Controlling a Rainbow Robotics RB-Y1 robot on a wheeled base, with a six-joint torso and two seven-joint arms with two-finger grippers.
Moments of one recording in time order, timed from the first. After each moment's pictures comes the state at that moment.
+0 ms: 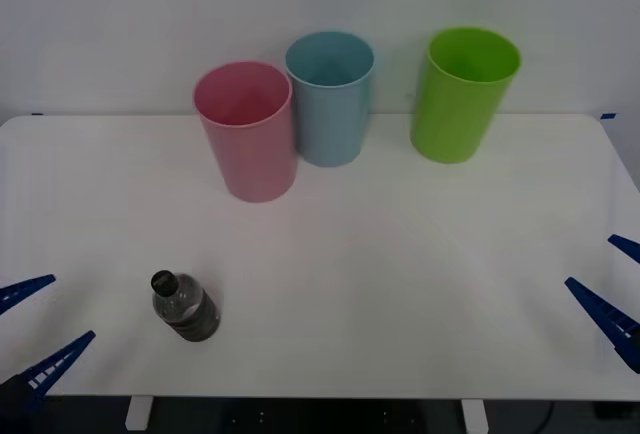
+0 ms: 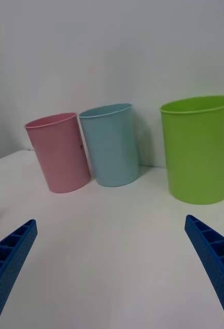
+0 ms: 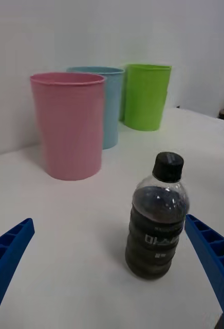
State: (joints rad) right arm 0.35 -0.40 -0.52 -1.66 0.96 -1.22 0.00; left arm 0.36 0.54 0.44 -1.45 -0.91 -1.31 -0.26
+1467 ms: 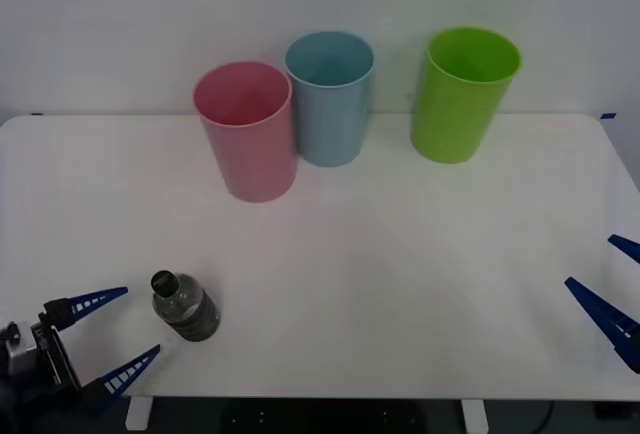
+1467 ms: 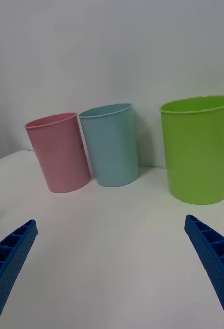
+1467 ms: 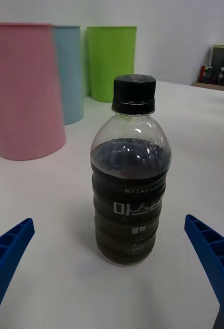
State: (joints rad) right arm 0.35 -0.40 -0.52 -1.66 0.96 -1.22 0.00; left arm 0.19 0.47 0.31 -1.22 -1.05 -1.35 -0.46
